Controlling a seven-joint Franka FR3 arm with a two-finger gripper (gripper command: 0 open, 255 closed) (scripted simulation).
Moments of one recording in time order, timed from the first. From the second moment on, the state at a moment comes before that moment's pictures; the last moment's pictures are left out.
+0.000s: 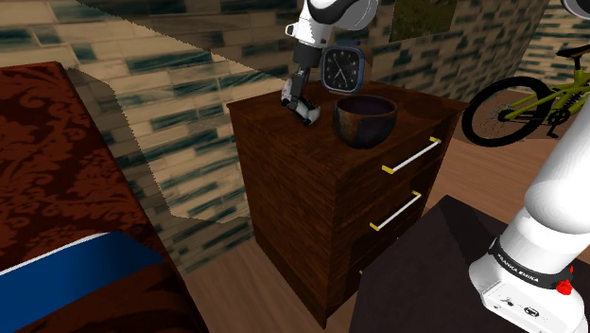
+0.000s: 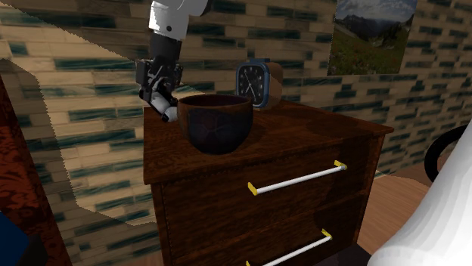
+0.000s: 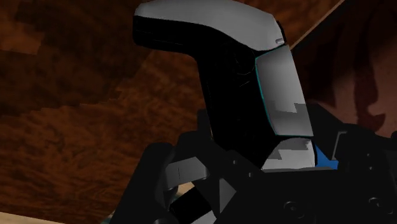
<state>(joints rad) -0.15 0.08 0.41 -1.77 0.19 2.05 -0.55</state>
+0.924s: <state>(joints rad) -0.15 0.09 0.41 -1.58 0.18 1.87 -0.51</state>
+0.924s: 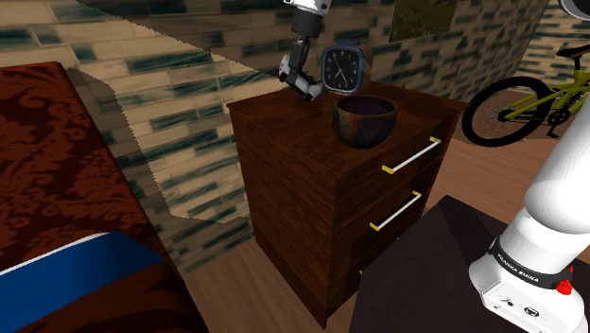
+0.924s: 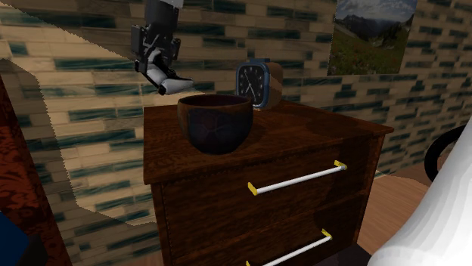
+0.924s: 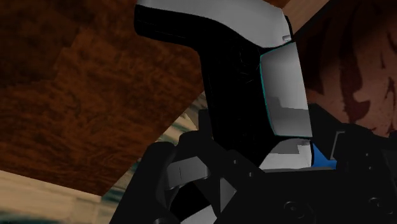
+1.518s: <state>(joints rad) -0.19 -0.08 0.37 -1.70 0.25 1.81 -0.58</state>
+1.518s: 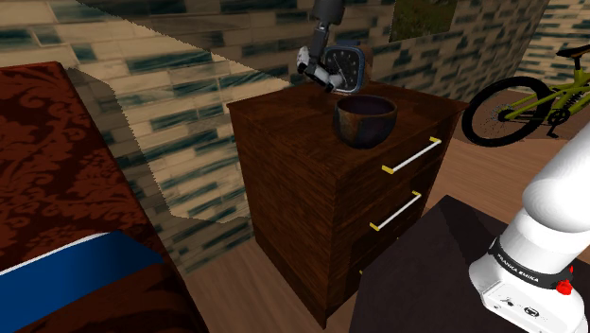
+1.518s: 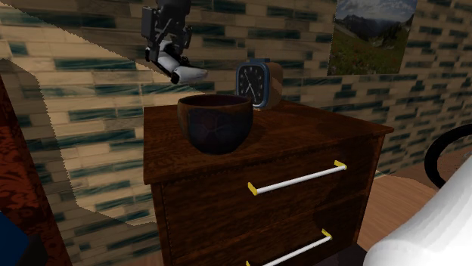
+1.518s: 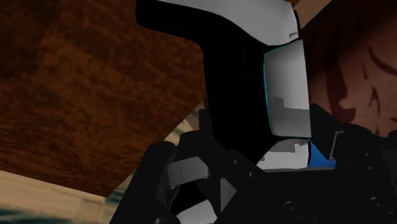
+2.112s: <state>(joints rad) -0.22 -0.42 0.26 -2.01 0.35 1.75 -0.73</state>
